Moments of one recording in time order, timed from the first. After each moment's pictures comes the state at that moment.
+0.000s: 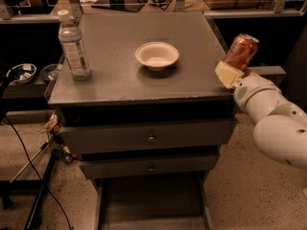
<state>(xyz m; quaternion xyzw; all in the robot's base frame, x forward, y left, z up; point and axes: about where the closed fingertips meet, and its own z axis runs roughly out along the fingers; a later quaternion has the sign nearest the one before) 0.616 -0.239 0.892 0.08 0.73 0.12 0.66</state>
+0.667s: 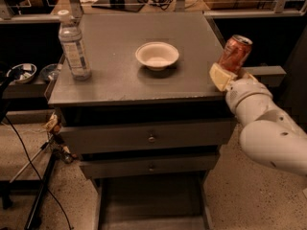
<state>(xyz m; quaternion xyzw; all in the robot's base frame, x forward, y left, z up) 0.619 -0.229 0.886 0.06 0.72 0.09 0.69</state>
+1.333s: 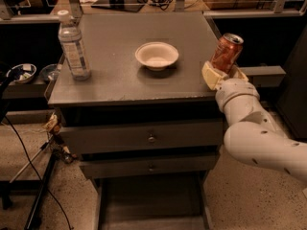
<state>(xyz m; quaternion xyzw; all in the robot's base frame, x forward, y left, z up) 0.631 -0.211 0.886 0.06 0.69 0.07 0.71</state>
